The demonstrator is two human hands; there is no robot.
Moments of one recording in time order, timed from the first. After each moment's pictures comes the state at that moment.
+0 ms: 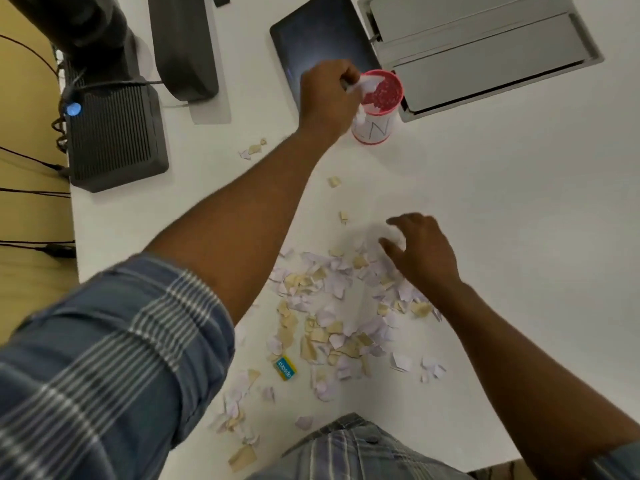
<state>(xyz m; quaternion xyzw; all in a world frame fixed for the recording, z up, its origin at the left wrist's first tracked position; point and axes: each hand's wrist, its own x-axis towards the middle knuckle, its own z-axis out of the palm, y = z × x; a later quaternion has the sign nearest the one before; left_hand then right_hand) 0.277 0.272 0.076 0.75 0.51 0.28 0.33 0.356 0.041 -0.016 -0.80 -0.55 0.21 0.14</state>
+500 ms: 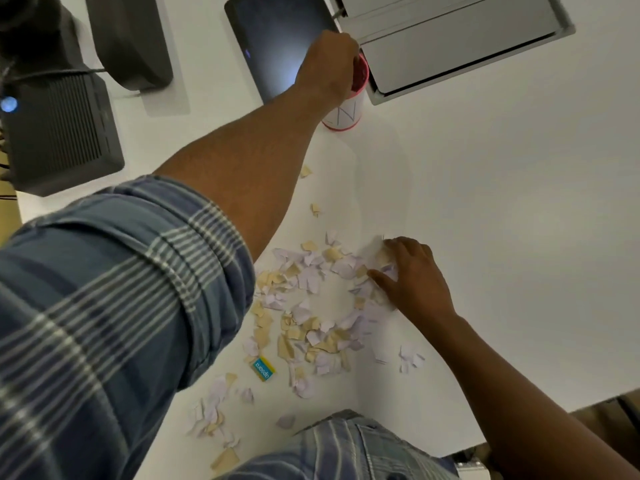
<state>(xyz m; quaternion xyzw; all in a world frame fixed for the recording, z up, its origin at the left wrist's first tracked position) 0.339 0.301 0.042 0.88 0.44 0.06 0.15 0.357 -0.019 -0.028 -0.82 -0.50 0.25 0.11</state>
